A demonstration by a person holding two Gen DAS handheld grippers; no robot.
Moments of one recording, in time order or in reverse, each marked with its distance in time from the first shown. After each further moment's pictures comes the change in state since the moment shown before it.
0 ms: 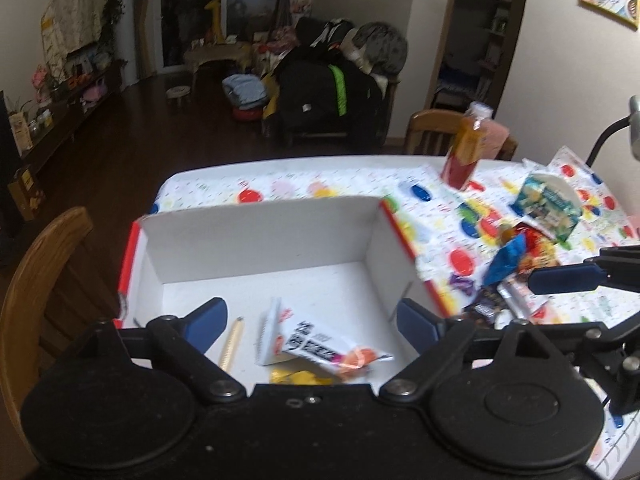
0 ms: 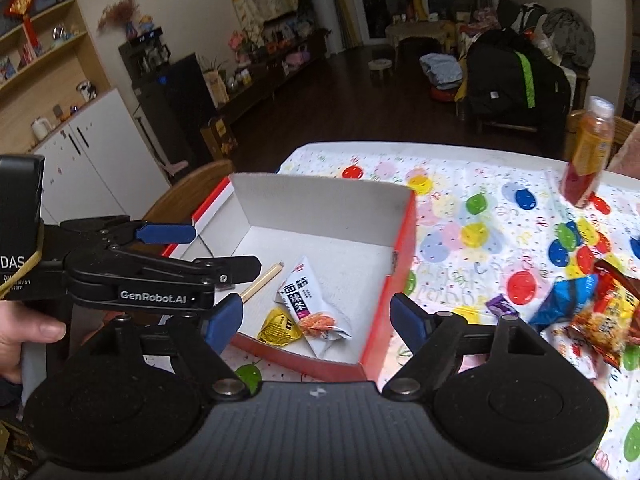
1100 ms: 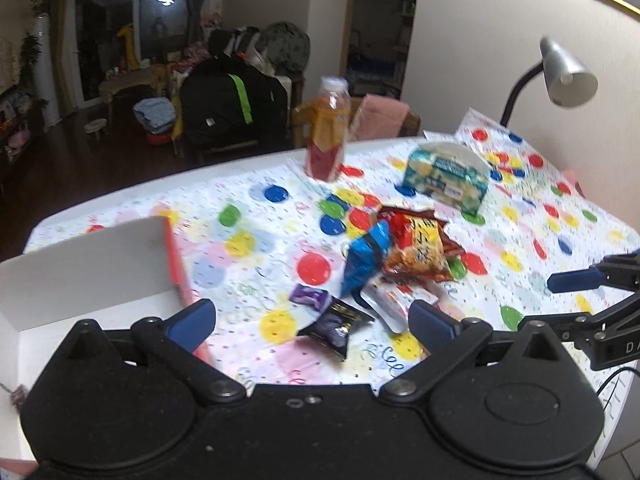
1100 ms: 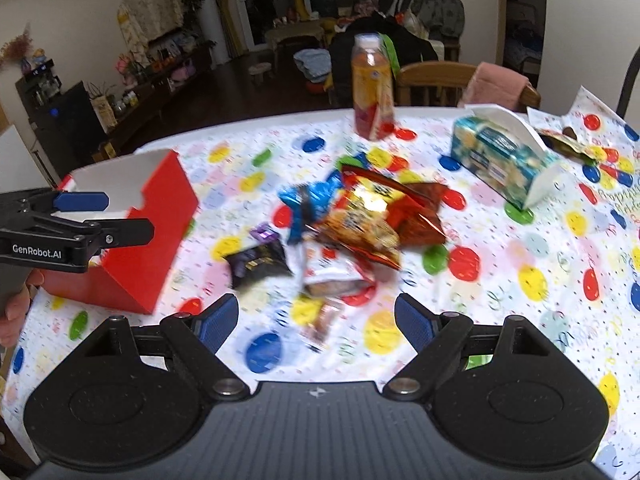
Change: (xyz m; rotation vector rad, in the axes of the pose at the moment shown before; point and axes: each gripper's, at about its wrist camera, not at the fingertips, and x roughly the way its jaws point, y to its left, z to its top) left arm 0.053 -0.166 -0.009 0.176 -0.009 -0.161; right arm -0.084 -0.184 -0.102 0.160 -0.010 -0.284
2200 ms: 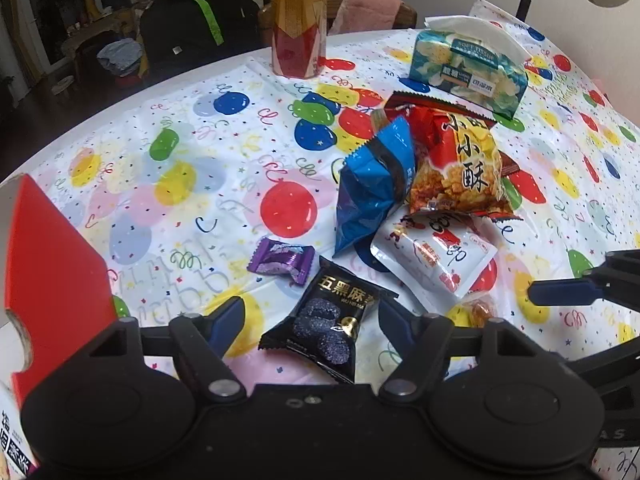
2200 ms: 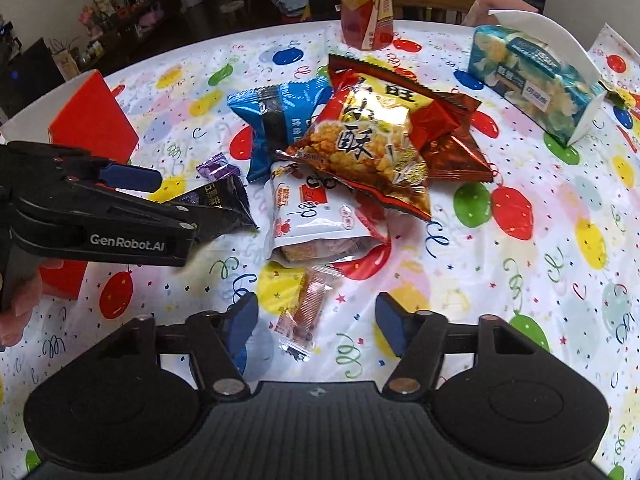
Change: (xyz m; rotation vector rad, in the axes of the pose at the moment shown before) left arm 0.143 -0.017 -0.004 0.096 0.266 -0.005; right arm 0.123 0.006 -0.007 0.025 0.195 -0.061
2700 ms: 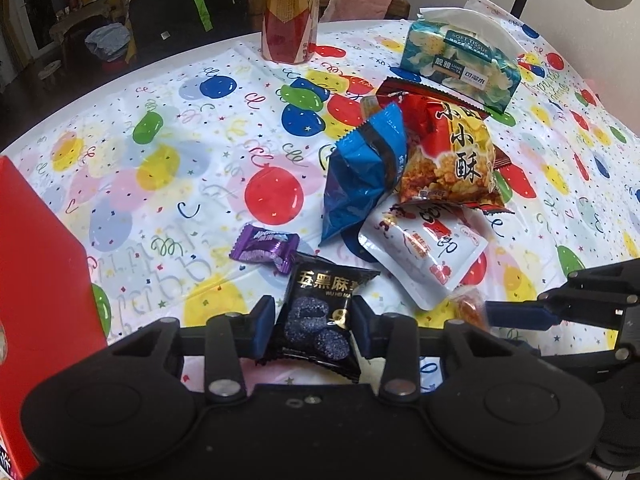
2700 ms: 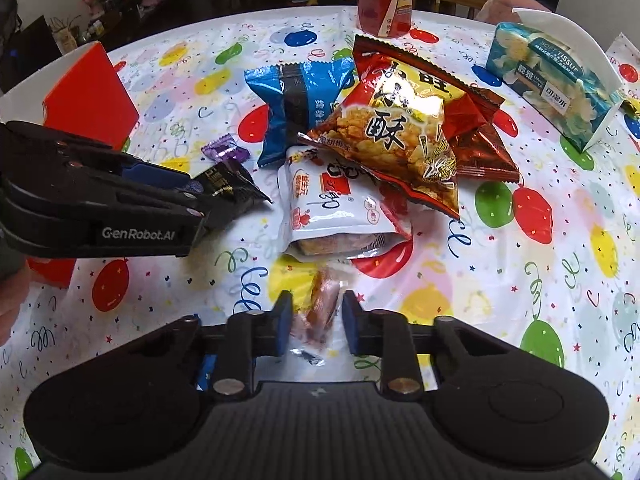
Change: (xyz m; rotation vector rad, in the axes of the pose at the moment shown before) left arm 0.005 0.002 -0.002 -0.024 0.033 -0.050; right arm 0.014 0.015 0.001 -0.036 0.041 -0.029
